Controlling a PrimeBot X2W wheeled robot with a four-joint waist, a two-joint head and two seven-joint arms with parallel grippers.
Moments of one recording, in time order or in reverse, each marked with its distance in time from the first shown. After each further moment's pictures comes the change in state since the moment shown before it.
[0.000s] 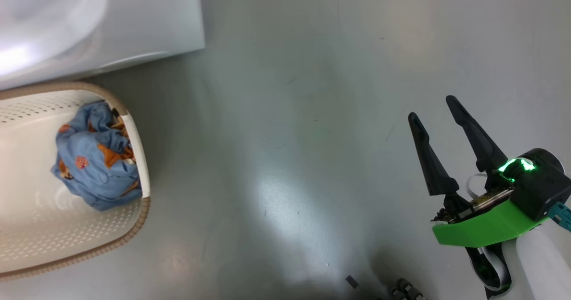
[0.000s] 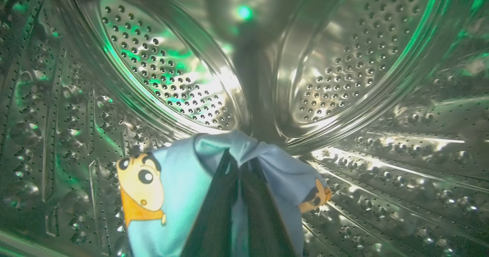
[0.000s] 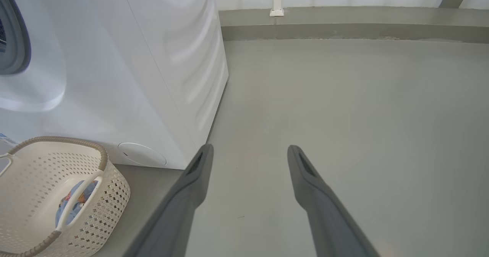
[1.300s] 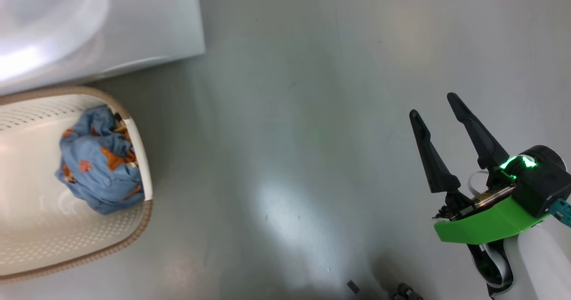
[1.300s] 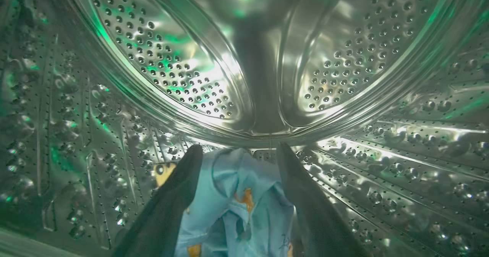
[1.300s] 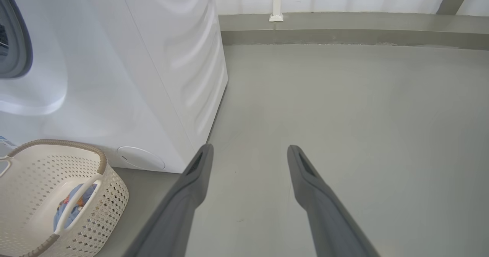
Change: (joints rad) left arm -0.202 0.022 -0.100 0.386 0.032 0.007 -0.135; right arm -0.013 -0.008 0.004 0.008 0.006 0.000 0.000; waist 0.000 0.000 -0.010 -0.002
